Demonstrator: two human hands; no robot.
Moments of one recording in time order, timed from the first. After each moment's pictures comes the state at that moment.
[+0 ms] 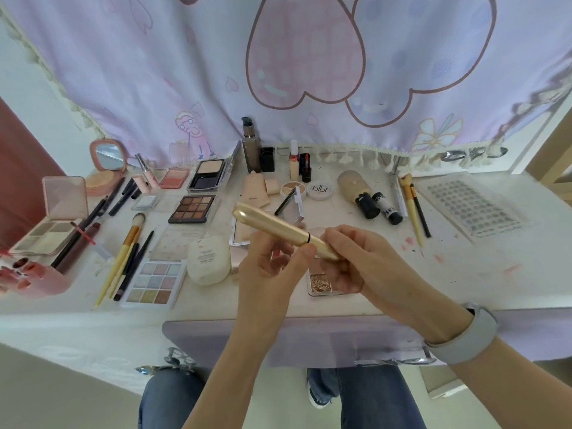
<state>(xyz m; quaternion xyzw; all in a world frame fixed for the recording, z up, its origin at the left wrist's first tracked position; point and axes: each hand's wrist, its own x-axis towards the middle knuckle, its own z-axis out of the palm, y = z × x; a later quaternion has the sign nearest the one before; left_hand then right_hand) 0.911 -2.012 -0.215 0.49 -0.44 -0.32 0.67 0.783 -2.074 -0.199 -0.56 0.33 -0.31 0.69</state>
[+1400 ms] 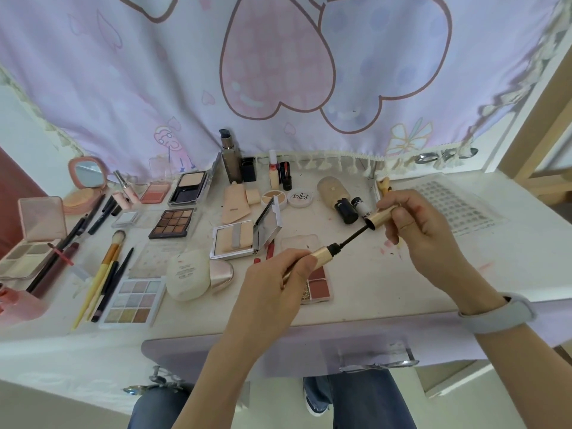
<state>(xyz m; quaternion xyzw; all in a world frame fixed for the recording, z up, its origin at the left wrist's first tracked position) 0.902 -2.020 -0.208 0.60 -0.64 -0.23 0.41 0.706 -2.127 -0.212 -0.71 0.33 -0.50 0.37</state>
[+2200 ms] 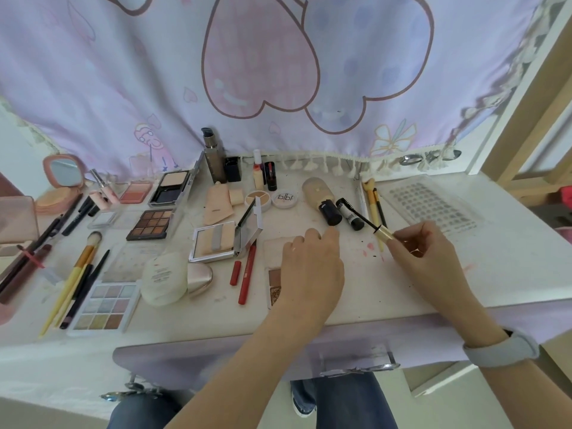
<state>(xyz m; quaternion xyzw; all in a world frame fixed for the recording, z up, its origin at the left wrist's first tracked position) 0.834 -2.080 -0.219 0.70 -0.69 0.00 0.18 0.672 -2.123 -0.246 -0.62 0.53 -0.48 0.32</state>
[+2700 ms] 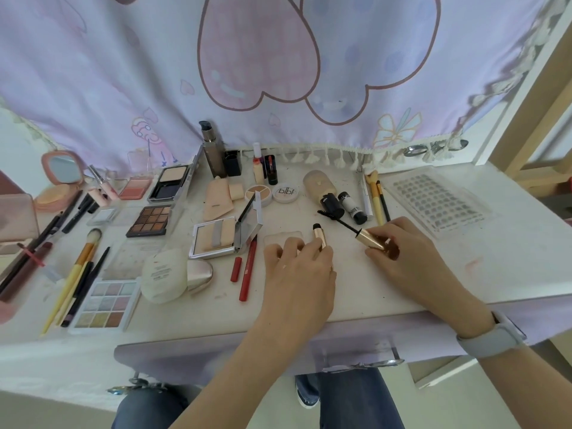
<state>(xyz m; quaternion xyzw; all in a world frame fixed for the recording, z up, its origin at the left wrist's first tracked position) 0.851 -2.055 -0.231 0.66 -0.73 0.11 0.16 0.686 -2.129 -0.250 -0.78 0.51 -0.32 0.18</state>
